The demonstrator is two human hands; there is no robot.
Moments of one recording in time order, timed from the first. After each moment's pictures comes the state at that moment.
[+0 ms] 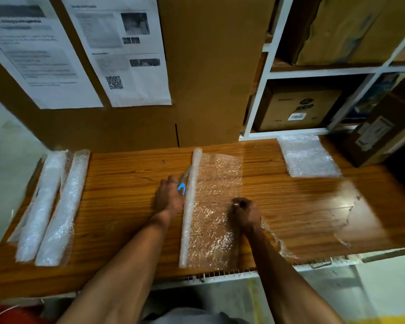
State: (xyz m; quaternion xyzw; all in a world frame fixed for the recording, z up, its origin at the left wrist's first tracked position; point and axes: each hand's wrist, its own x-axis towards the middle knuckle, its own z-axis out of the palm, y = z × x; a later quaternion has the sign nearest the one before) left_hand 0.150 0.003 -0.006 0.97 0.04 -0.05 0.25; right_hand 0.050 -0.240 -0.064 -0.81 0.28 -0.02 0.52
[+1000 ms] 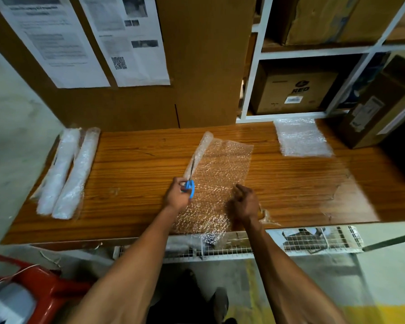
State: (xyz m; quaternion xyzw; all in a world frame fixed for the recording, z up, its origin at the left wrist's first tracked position) left_hand 0.027 -0.024 -0.016 0.82 0.13 -0.16 0.54; right_hand -0.040 -0.252 -0.046 -0.88 0.18 -0.04 0.45
